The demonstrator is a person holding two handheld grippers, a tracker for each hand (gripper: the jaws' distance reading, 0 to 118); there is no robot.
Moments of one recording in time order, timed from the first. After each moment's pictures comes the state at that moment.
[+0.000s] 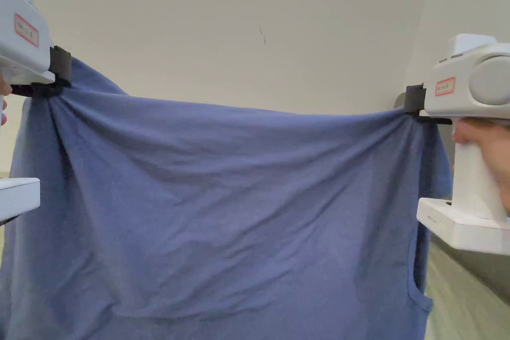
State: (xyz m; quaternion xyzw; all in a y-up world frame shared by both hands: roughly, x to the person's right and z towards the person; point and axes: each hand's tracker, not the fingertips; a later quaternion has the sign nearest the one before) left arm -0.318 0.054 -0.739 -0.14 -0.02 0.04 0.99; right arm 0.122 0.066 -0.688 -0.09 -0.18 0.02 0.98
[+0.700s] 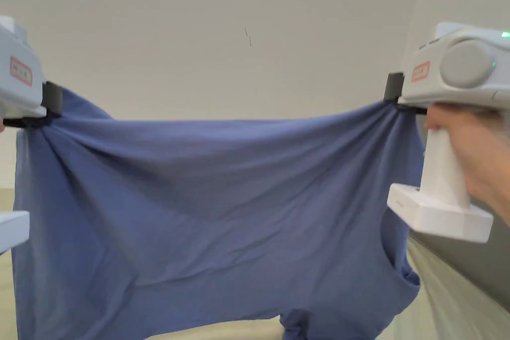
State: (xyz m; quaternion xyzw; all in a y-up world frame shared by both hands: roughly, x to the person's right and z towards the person) left arm -0.292 -0.005 -0.814 -0.16 -0.02 0.04 0.99; right arm 0.142 0.038 -0.750 -0.08 -0.19 -0.02 0.98
